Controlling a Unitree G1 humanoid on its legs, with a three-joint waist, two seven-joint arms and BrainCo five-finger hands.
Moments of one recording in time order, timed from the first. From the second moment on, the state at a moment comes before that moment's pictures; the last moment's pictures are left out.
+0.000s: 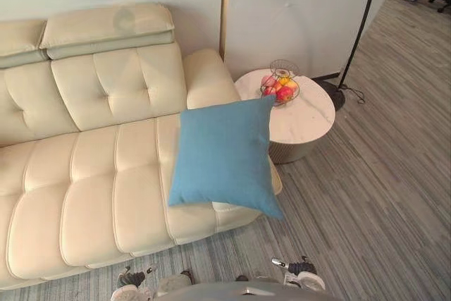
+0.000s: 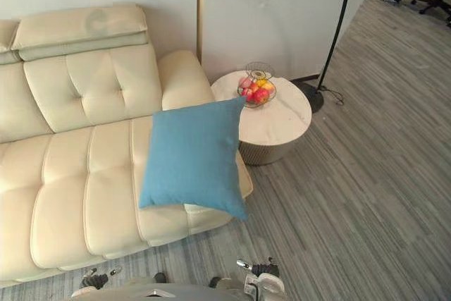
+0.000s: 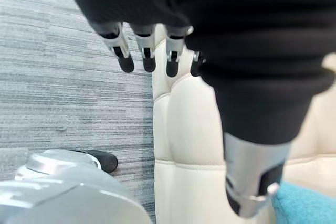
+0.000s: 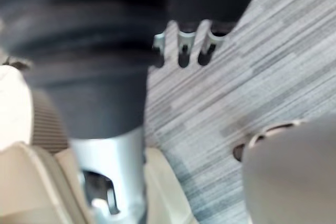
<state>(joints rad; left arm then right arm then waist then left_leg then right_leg) 0.13 0.04 0.27 1.05 0.03 -0.02 0.19 0.05 -0.02 -0.33 0.98 -0.05 0.01 -0.22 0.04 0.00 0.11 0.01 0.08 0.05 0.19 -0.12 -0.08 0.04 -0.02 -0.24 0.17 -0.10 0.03</state>
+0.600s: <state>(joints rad) 0.15 0.09 0.17 1.04 0.02 -0.02 0.17 0.04 -0.03 -0.28 1.00 -0.05 0.02 -0.22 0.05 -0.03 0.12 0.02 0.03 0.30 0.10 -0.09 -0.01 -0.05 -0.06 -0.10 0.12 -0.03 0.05</state>
